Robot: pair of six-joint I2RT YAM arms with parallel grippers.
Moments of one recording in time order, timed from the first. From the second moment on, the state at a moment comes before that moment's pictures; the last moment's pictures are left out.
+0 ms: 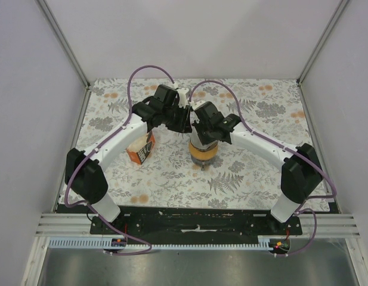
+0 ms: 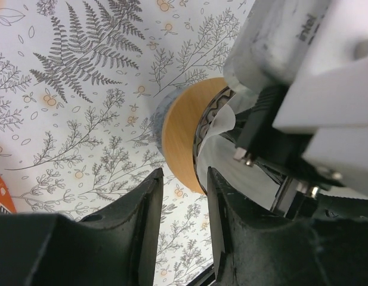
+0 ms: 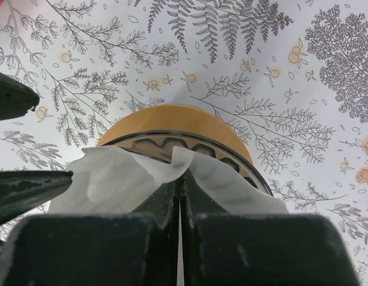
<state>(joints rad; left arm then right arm) -0.60 1.64 1.49 -0.65 0.24 -0.24 0.72 1.68 1.37 -0.61 0.12 0.16</state>
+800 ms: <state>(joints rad) -0.56 1.64 1.45 -0.63 0.29 -0.32 0.74 1.74 1.37 -0.59 0.16 0.18</state>
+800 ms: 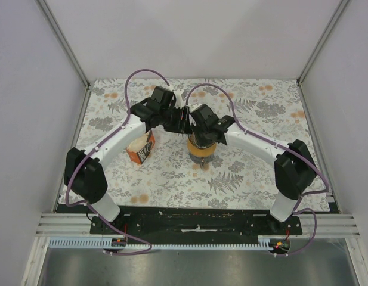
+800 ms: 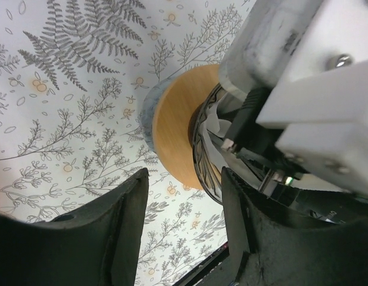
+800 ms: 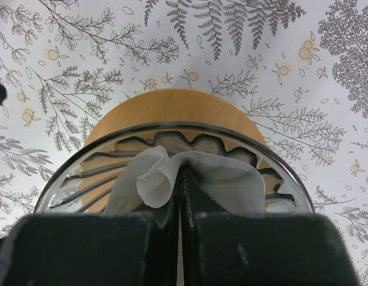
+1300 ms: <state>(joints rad) -0.57 1.64 1.40 -0.60 0.32 -0.32 0.74 1.71 1.38 -0.62 0.15 0.18</state>
